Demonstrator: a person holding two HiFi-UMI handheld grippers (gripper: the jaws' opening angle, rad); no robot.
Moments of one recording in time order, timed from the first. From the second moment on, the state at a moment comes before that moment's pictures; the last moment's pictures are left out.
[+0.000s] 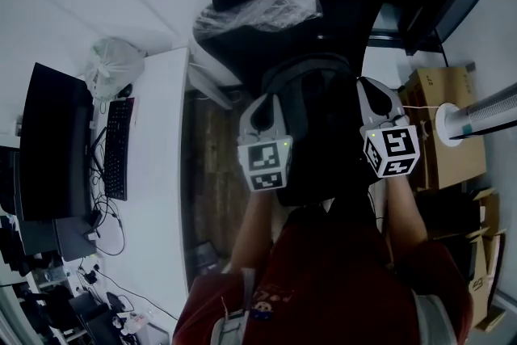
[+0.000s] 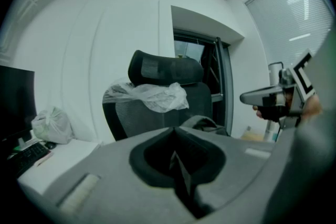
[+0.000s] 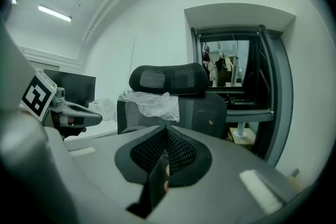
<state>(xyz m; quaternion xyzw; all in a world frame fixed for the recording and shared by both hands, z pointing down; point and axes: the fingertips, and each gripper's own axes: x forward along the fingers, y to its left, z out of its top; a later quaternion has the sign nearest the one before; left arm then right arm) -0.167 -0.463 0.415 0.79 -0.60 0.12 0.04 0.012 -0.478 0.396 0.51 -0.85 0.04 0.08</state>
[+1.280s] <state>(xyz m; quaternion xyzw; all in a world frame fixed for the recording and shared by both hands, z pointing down) -0.152 -0.514 0.468 0.77 -0.60 0.18 0.07 -0.007 -0.548 0.468 0.37 -0.91 0.07 0.14</state>
